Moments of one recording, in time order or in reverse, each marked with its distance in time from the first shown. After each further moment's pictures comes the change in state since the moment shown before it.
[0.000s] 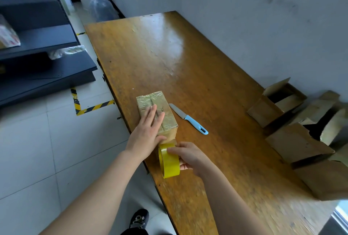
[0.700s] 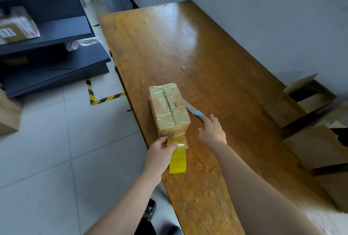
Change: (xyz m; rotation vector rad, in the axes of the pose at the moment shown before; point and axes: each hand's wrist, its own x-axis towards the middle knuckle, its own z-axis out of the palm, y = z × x) left_hand -0.040 0.046 0.036 -1.199 -0.003 -0.888; right_hand 0.055 -0.003 -0.045 -0.779 0.516 -0.215
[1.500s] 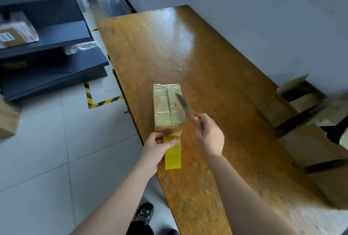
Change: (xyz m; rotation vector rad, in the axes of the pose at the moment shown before) left_hand 0.009 0.009 -0.003 -0.170 -0.061 -0.052; right_hand -0.048 -0.015 -0.009 0.369 0.609 -0.281
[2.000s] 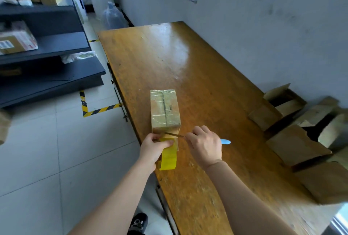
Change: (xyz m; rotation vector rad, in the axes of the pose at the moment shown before) left_hand -0.008 0.007 -0.003 0.040 0.066 0.028; right_hand -0.025 -0.014 -0.030 -0.542 -0.088 -0.515
